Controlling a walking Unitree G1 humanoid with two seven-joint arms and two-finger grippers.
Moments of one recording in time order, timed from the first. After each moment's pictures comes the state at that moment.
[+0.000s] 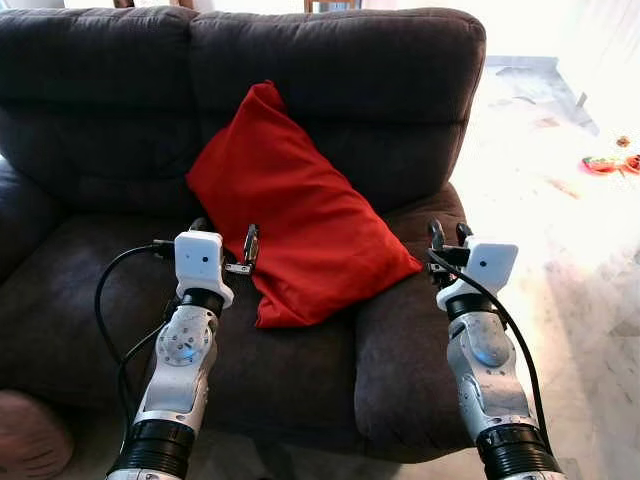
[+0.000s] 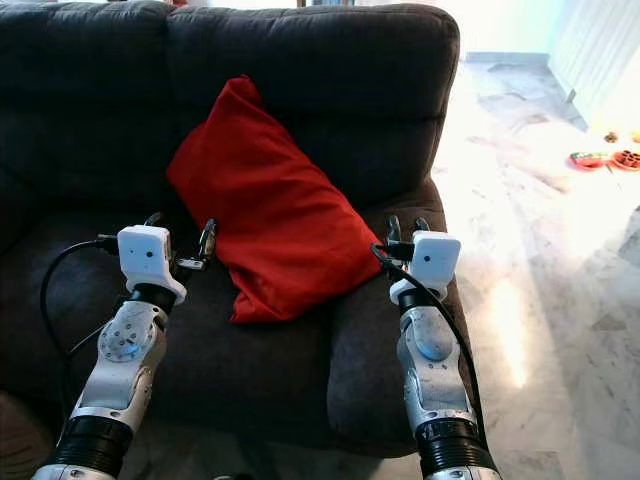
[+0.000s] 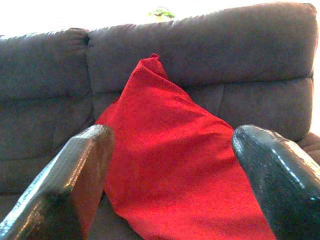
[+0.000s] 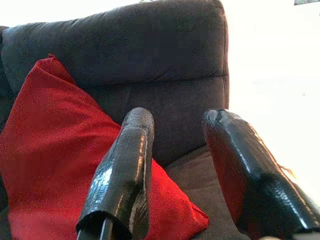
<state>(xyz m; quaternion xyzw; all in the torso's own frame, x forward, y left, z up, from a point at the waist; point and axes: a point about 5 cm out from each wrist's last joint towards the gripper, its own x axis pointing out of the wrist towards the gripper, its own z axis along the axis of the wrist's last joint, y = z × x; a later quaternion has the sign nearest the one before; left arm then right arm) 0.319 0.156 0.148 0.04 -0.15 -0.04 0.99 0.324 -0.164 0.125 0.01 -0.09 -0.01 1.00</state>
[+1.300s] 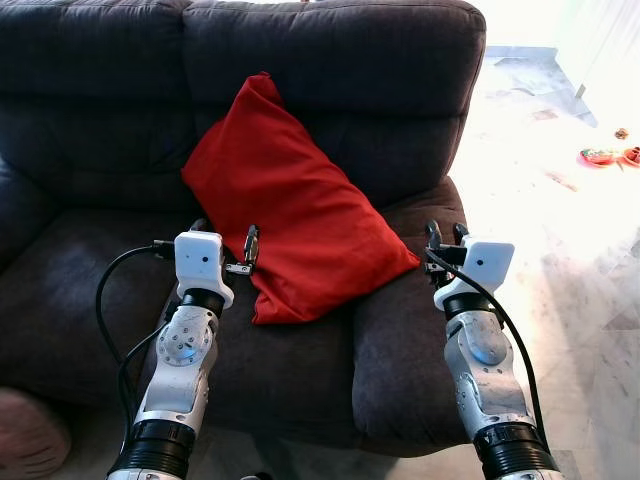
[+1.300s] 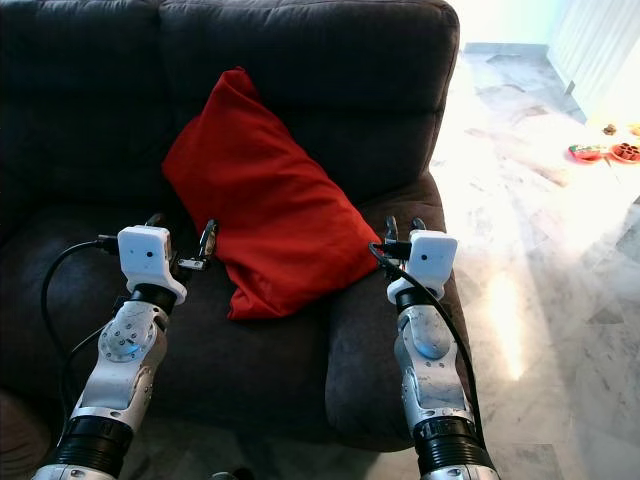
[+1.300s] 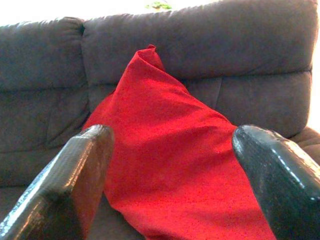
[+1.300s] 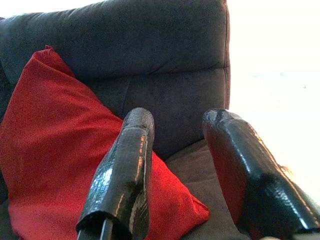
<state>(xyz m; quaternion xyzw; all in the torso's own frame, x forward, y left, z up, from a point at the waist) 0.319 0.156 0.147 0.03 -0.15 -0.04 0.99 0.326 -0.161 0.125 0.01 -0.09 -0.01 1.00</state>
